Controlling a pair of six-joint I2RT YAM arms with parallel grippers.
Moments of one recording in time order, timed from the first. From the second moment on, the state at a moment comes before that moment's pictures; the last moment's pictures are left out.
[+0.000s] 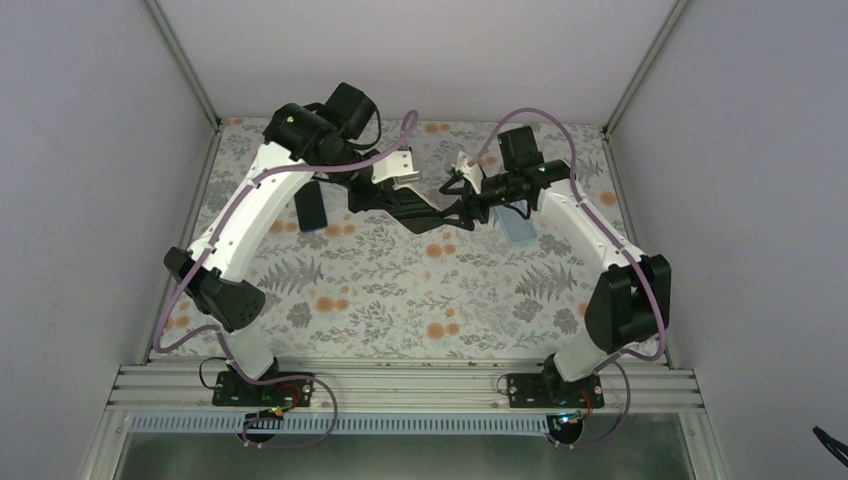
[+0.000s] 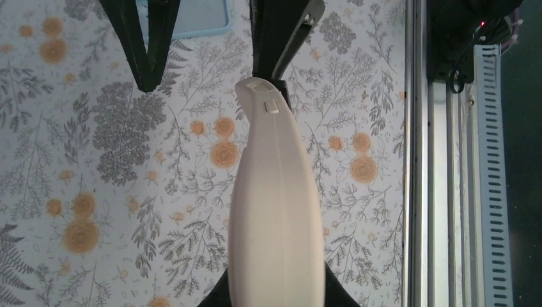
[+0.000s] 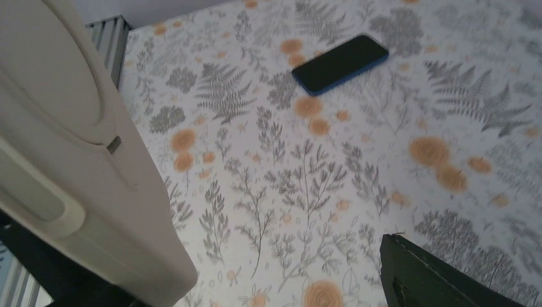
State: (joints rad) left arm -0.59 1.76 2.10 -1.49 0.50 0.74; right arm 0.35 1.61 1.39 -0.77 -0.88 -0.69
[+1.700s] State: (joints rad) left arm -0.48 1.75 2.02 -1.52 0.50 0.69; right arm 0.51 1.85 1.62 -0.68 -1.10 -0.61
